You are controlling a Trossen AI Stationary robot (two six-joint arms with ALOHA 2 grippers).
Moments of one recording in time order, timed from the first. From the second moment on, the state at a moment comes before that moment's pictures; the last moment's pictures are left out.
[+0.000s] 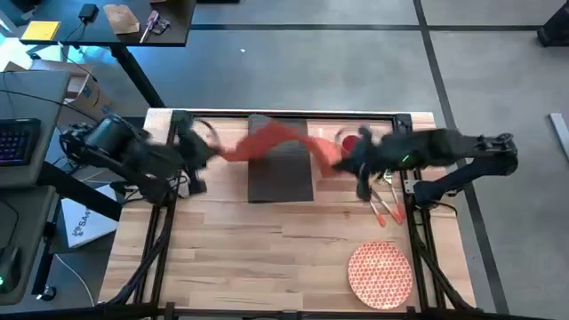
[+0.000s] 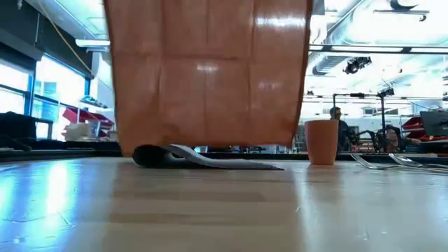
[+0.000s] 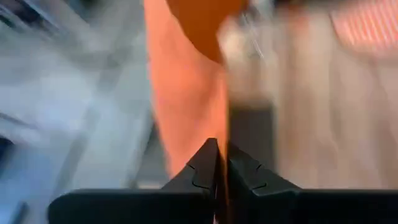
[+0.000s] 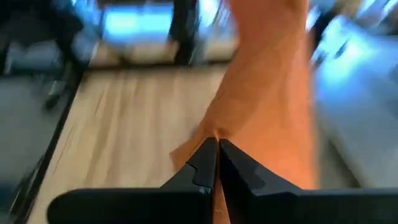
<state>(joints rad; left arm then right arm) -0.40 1.34 1.81 -1.51 -0.59 -0.26 0.22 1.24 1.40 -0.82 0.17 0.18</state>
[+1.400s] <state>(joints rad) -0.80 1.55 1.21 -0.89 0.07 -0.73 0.57 1.66 0.83 0.03 -0.05 0.64</state>
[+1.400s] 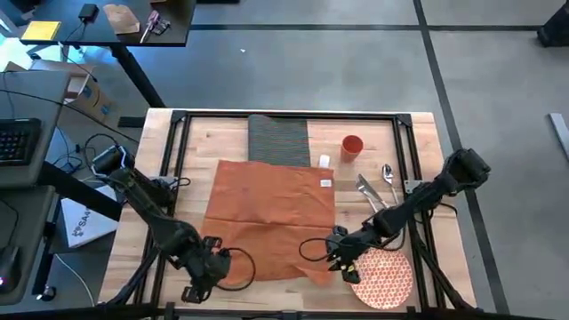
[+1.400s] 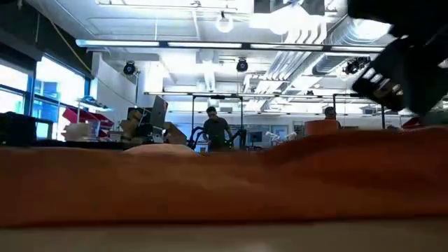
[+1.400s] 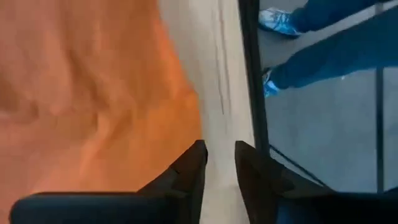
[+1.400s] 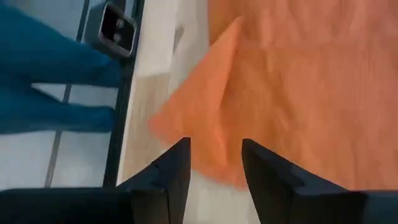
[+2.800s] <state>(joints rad) 0.52 1.42 0.88 -0.92 0.00 -0.18 0.43 1.48 1.14 -0.45 0.37 0.97</state>
